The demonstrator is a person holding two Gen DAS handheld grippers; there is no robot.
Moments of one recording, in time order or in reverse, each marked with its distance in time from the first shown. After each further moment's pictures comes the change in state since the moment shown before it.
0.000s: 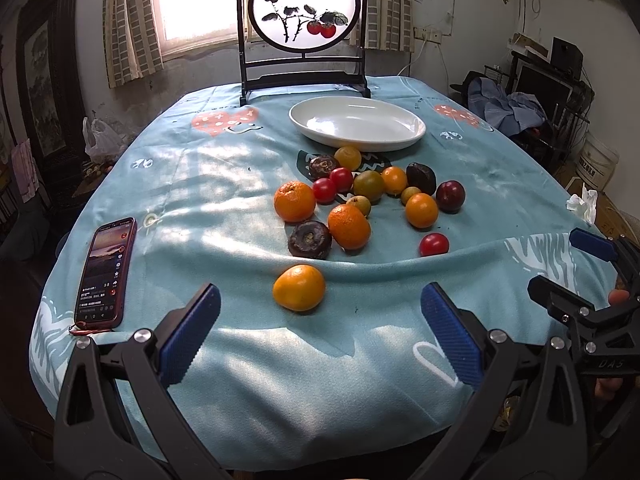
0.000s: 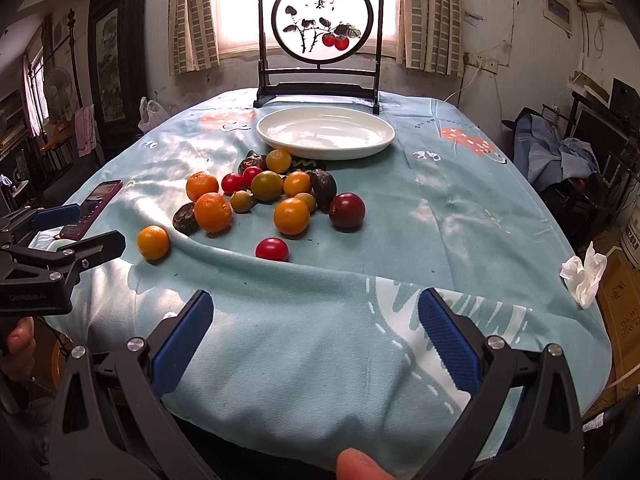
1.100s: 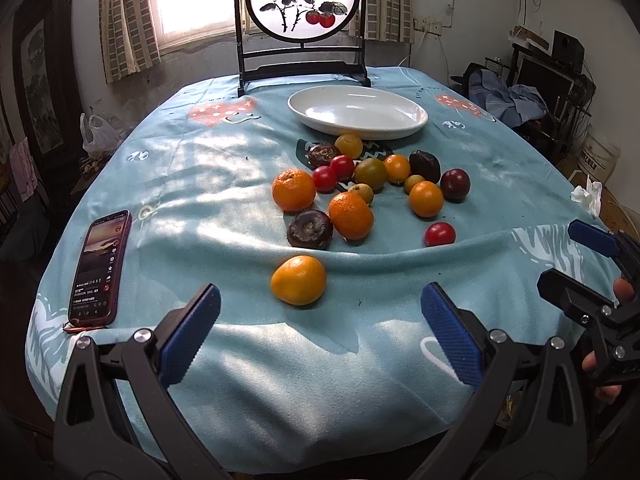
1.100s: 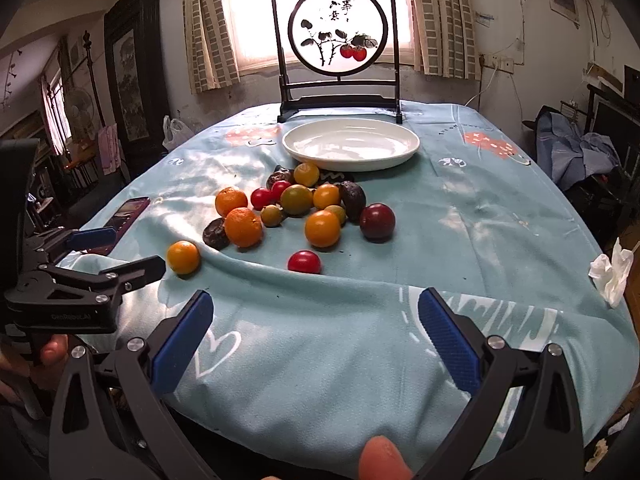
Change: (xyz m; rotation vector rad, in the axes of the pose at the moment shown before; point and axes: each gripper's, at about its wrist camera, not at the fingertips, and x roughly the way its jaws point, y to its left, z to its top) left arm 0.015 0.002 -0.011 0.010 0.029 0.003; right arm -0.001 0.000 -0.001 0.037 -0.050 0.131
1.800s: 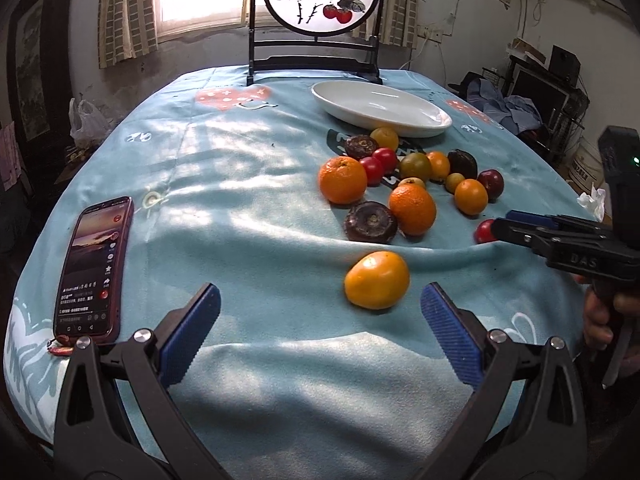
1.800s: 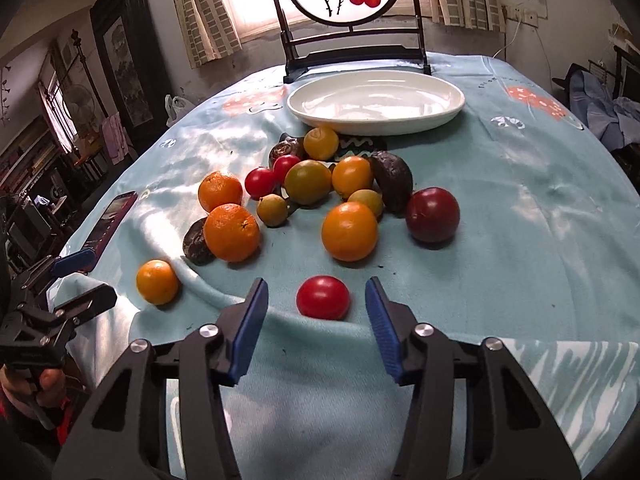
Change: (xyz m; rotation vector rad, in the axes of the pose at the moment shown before) left arm 0.028 0.061 -0.006 -0.016 -0.007 -0.088; right arm 0.098 -0.004 0.028 0.058 0.160 0.079
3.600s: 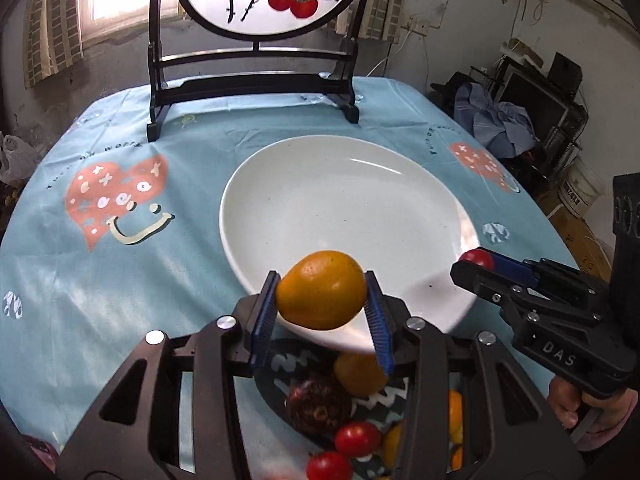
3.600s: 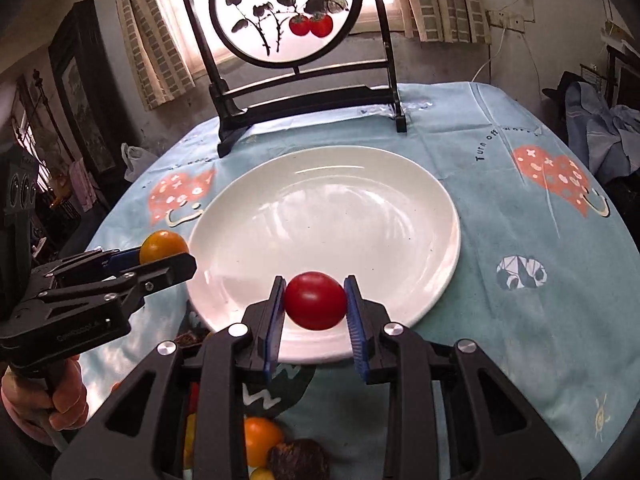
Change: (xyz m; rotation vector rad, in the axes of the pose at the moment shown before) left arm 0.196 -0.035 0.230 0.002 0.115 -0.133; right arm 0.097 -0.083 0.174 0.079 -0.056 -0.070
